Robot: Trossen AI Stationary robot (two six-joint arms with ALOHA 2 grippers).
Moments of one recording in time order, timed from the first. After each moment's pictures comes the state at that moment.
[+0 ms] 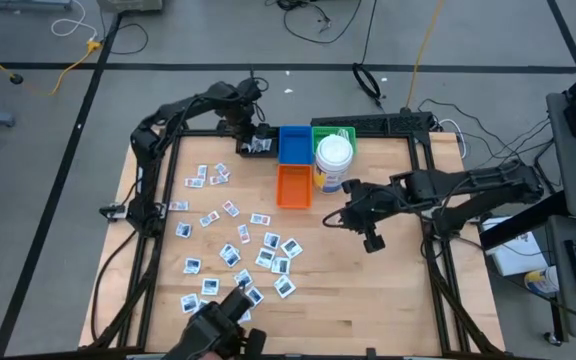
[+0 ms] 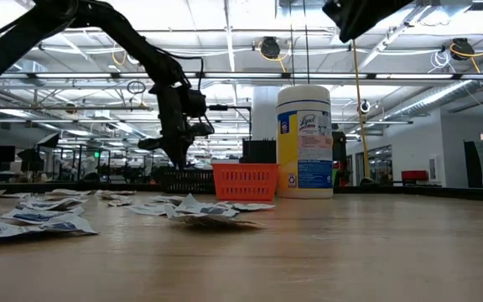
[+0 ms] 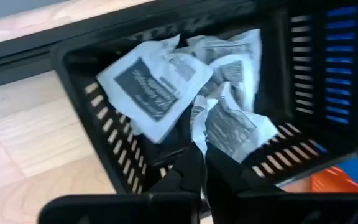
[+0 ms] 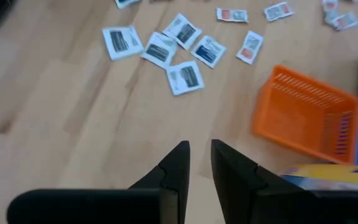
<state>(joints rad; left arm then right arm) 0.86 2.09 1.68 -1.03 0.22 -0.45 0.13 1.28 1.24 -0.88 -0.01 -0.22</state>
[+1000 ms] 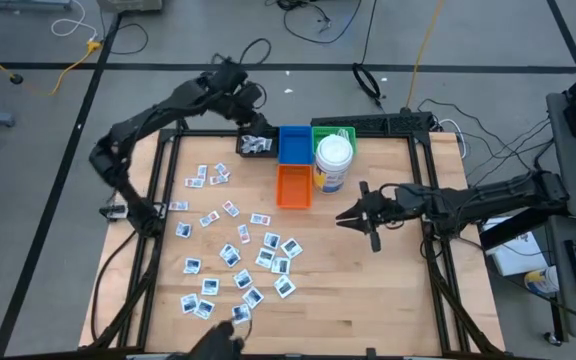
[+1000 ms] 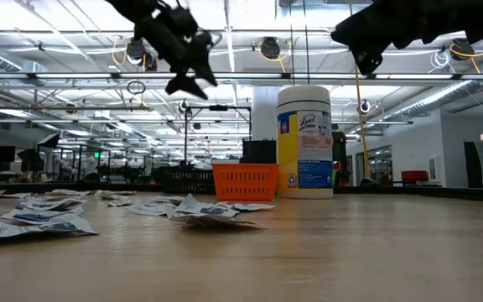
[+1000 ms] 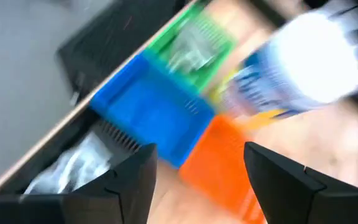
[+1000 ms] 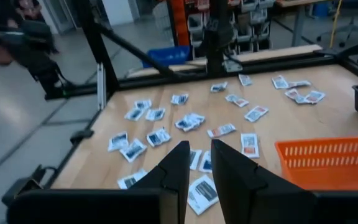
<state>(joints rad) 0.75 1.68 1.59 -0.75 0.41 -0.10 0.08 0.90 0.49 0.23 -0.05 0.20</state>
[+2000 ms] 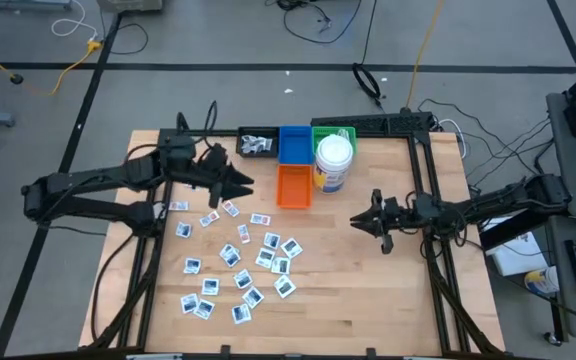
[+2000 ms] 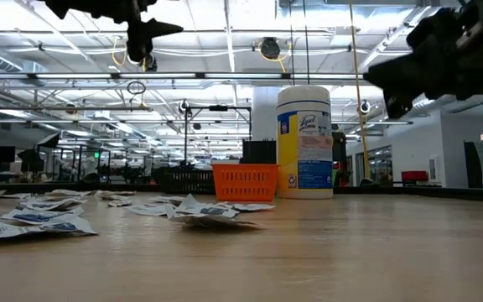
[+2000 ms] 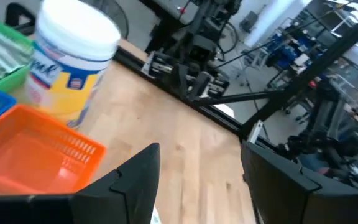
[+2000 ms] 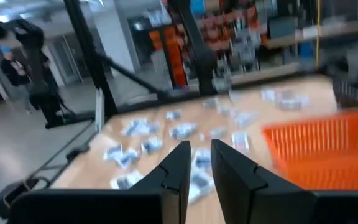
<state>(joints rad) 0.28 0.96 0.79 -0.08 0.40 -0.50 0.08 0.82 0.02 0.83 0.00 0.24</state>
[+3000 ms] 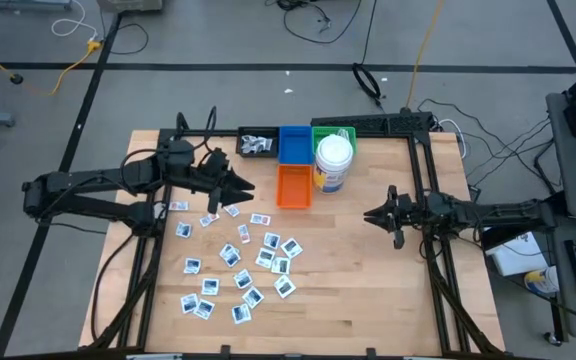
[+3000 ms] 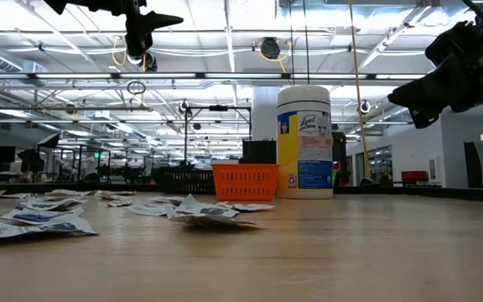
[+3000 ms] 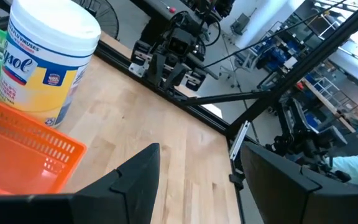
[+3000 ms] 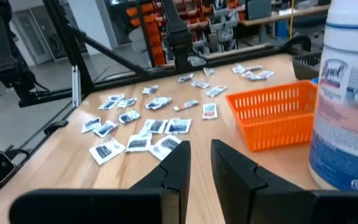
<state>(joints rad) 0.22 0.96 0.79 -0.06 0.36 -0.56 0.01 0.16 0.02 0.03 0.00 0.22</state>
